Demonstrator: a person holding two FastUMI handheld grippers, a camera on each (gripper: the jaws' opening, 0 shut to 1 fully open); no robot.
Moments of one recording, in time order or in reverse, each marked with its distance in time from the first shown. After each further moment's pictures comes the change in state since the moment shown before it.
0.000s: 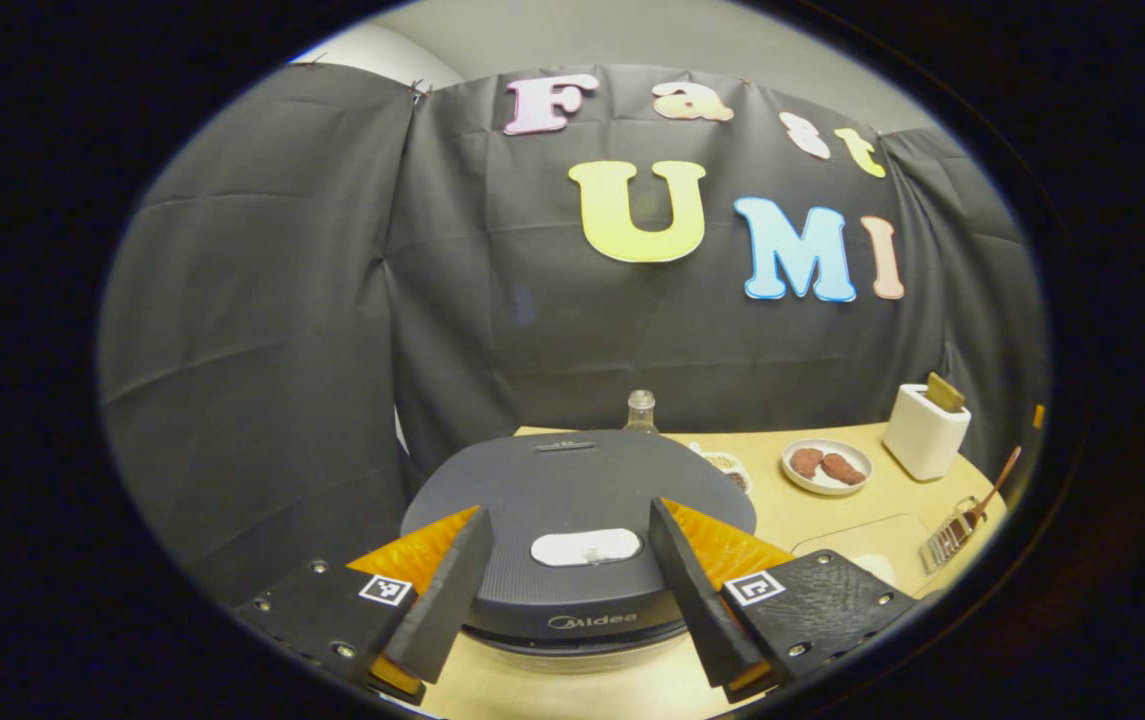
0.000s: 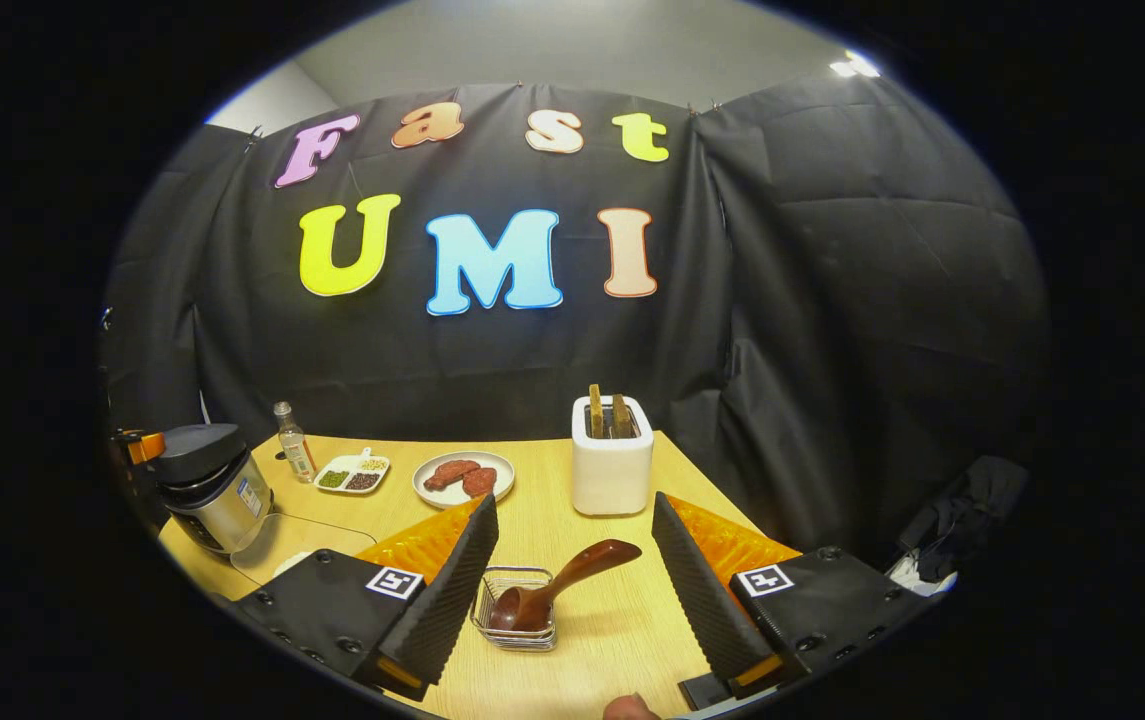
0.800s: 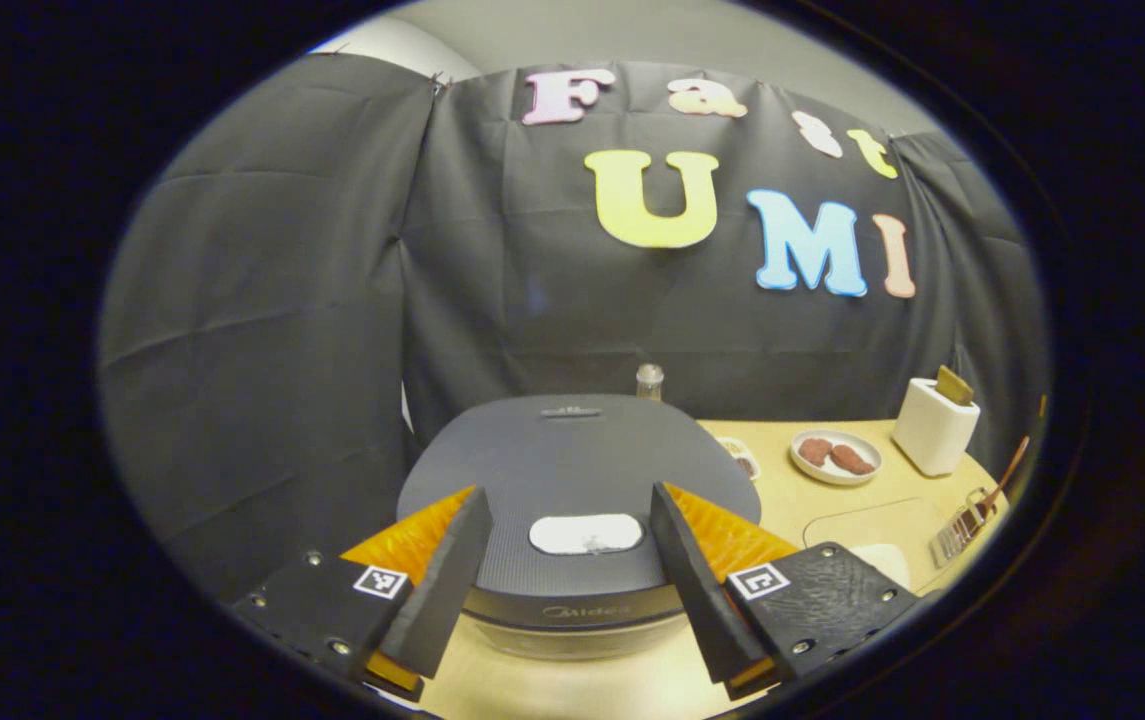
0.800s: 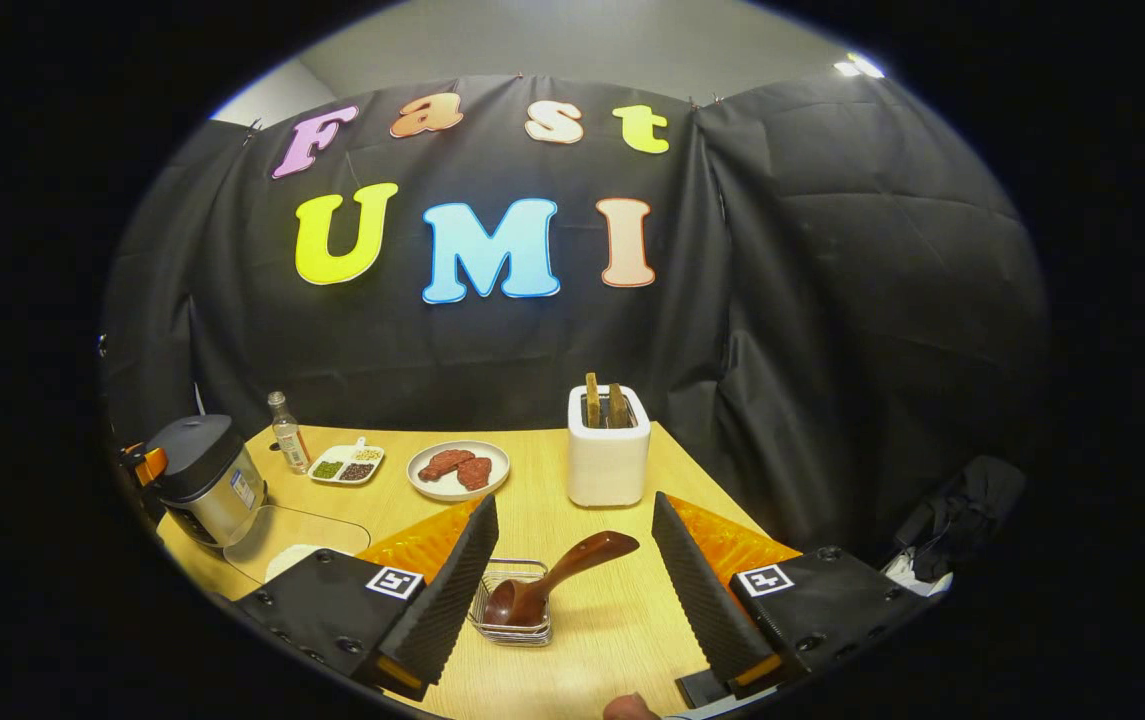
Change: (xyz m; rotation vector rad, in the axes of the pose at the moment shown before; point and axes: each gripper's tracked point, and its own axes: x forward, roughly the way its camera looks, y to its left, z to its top) left arm -0.003 0.000 -0.041 -0.050 -0.026 0.021; right arm 0.000 0.001 -0.005 -0.008 0.022 -0.009
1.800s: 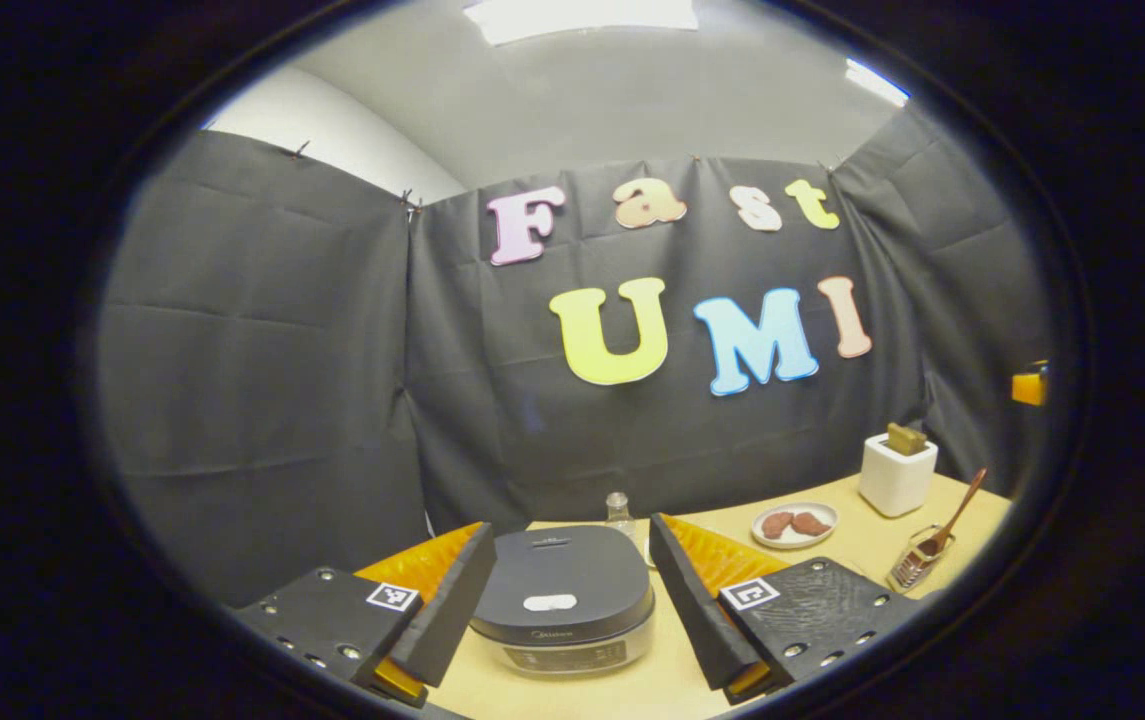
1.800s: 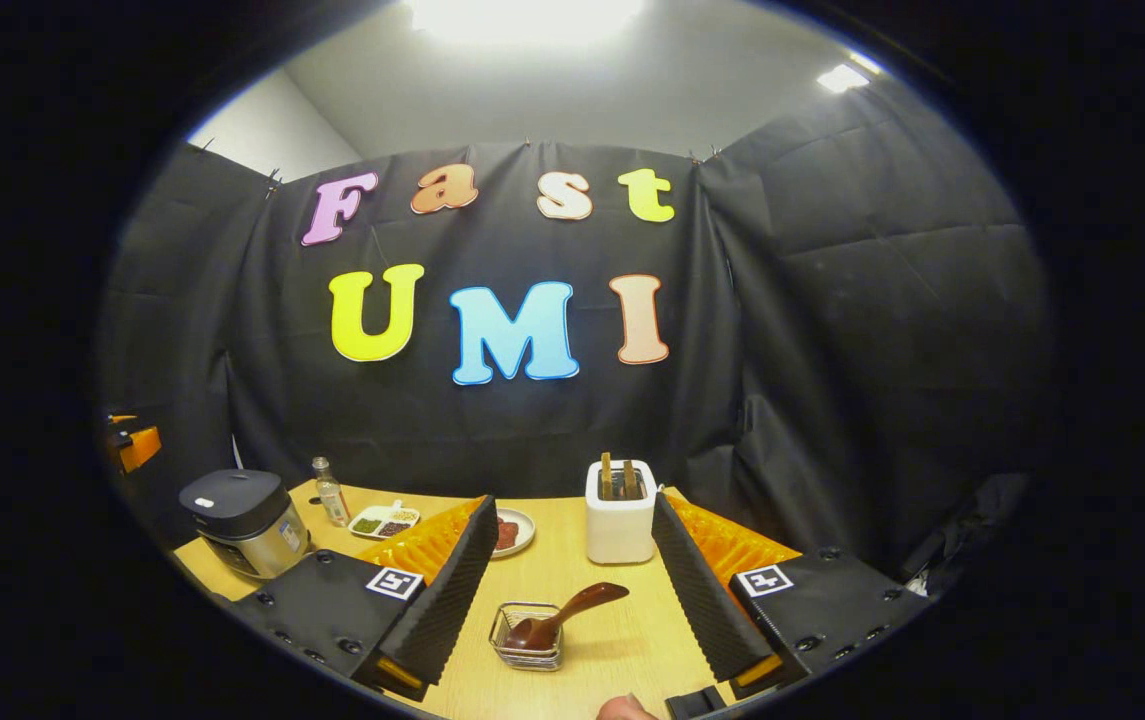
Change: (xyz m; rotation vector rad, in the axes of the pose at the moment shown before) left arm -0.176 -0.063 0.149 0.137 -0.305 0.004; right arm -0.058 -0.006 0.071 0.052 -0.217 0.098
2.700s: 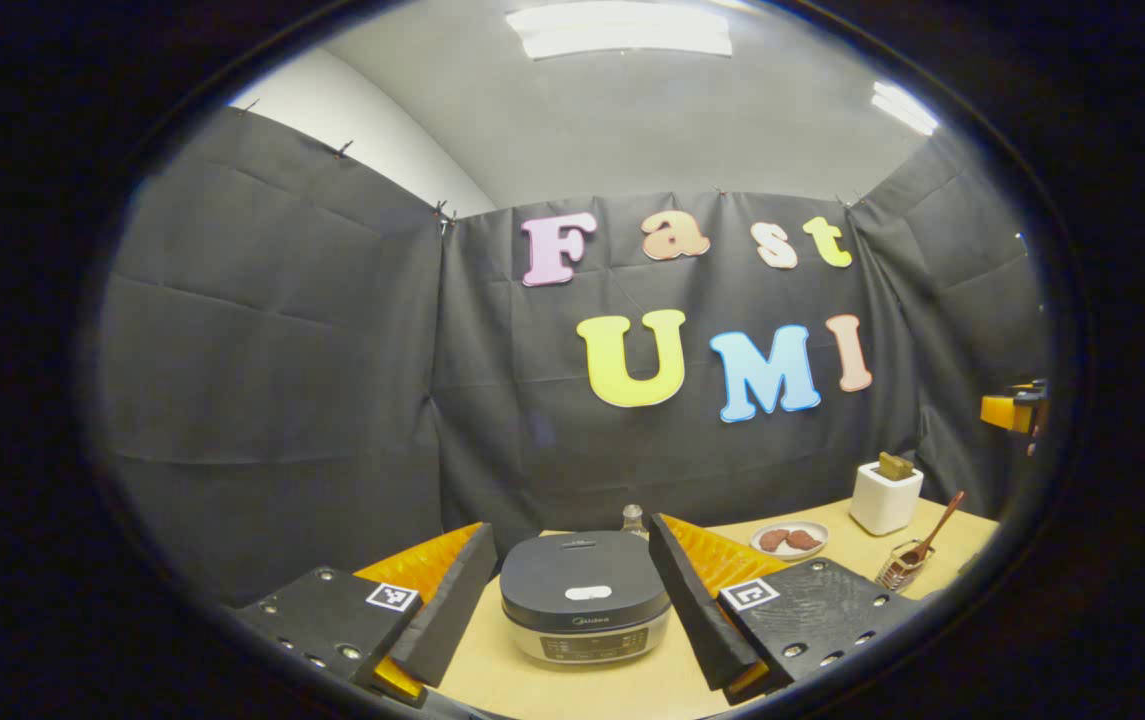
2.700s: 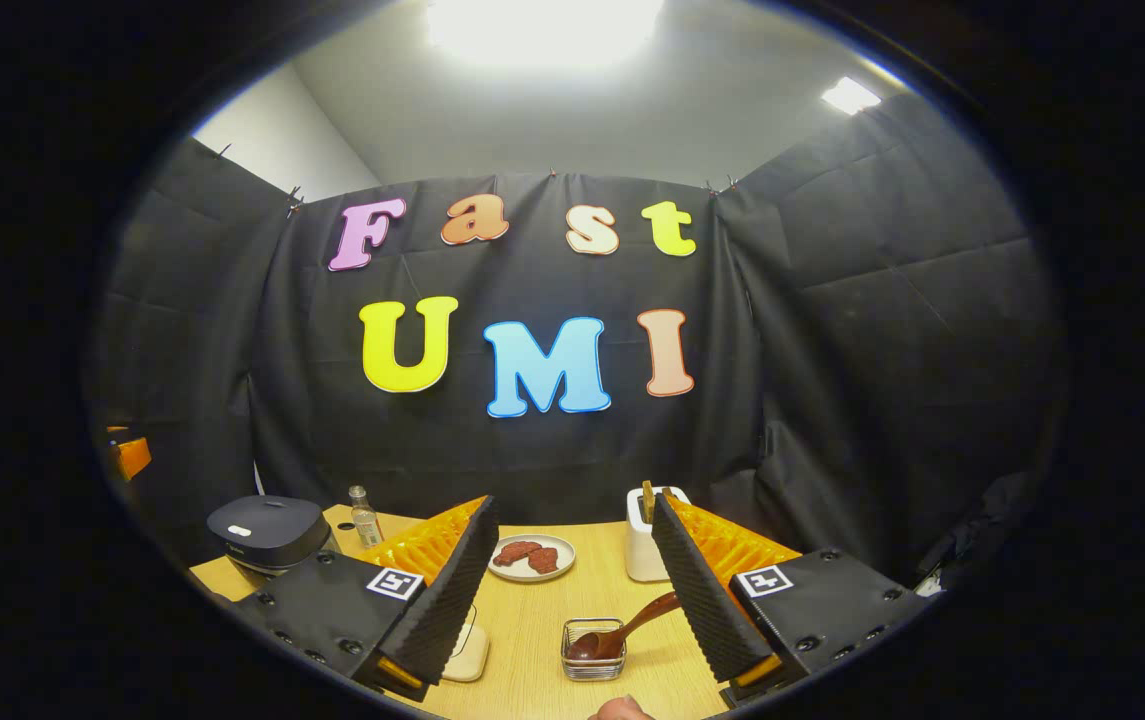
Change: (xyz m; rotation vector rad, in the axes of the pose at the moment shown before) left arm -0.046 0.060 0.005 -0.060 -0.048 0.023; right arm -0.022 0.064 0.022 -0.016 -0.080 0.012
